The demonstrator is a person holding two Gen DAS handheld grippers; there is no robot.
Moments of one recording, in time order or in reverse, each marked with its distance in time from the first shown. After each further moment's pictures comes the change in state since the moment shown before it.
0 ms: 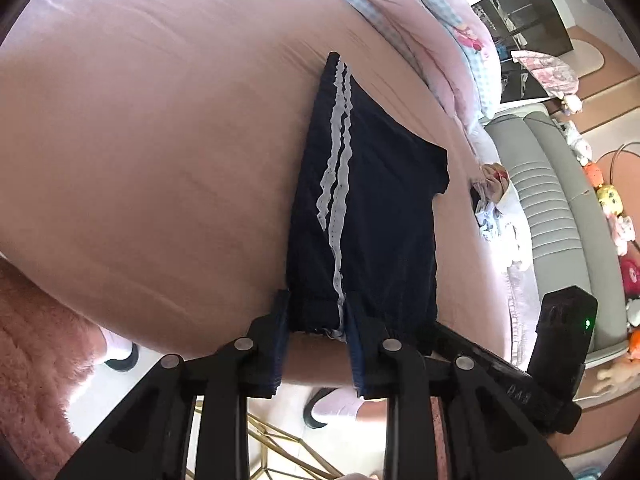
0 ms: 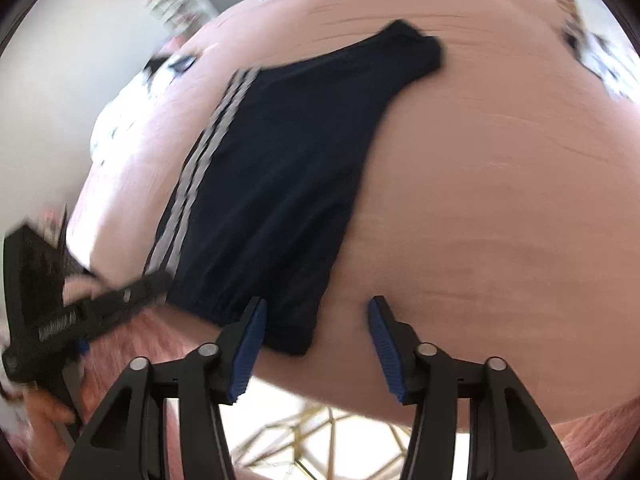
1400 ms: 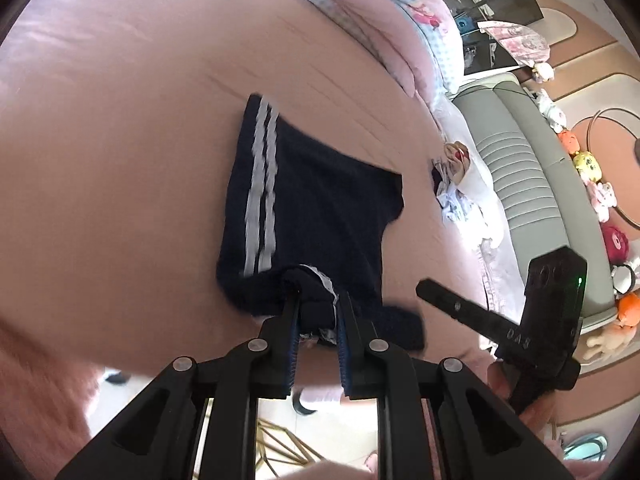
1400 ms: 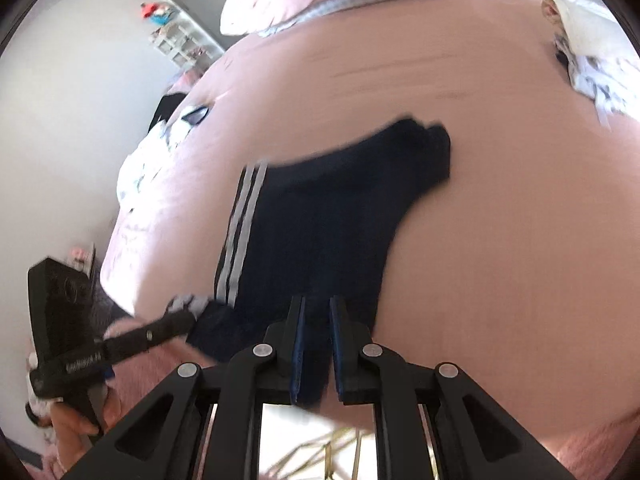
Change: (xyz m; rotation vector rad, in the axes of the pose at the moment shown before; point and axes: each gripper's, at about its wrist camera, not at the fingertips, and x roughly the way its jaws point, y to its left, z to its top) left arm -0.014 -0.050 0.042 0.117 0.078 -0.047; right arm -0.048 -0.025 0.050 0.114 -0.101 0.106
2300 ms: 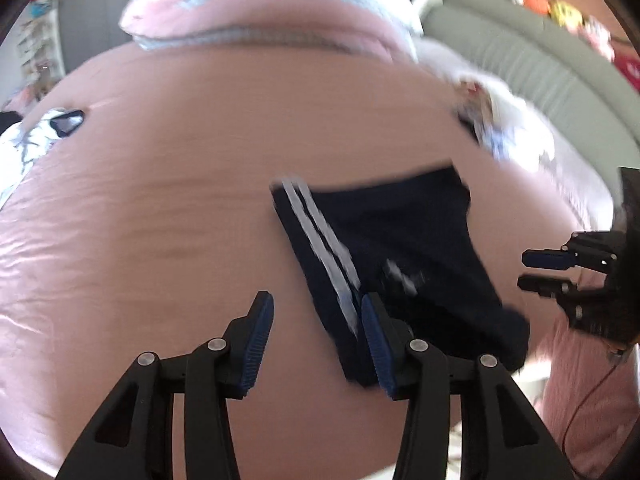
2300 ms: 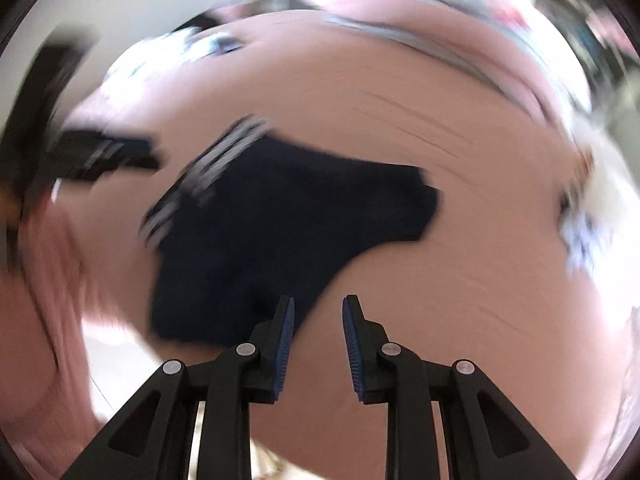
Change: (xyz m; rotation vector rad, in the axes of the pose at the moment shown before) left arm 0.013 -0.008 0.036 0.568 0.020 0.322; right arm 0.021 0.048 -0.035 -0.609 0.007 -0.301
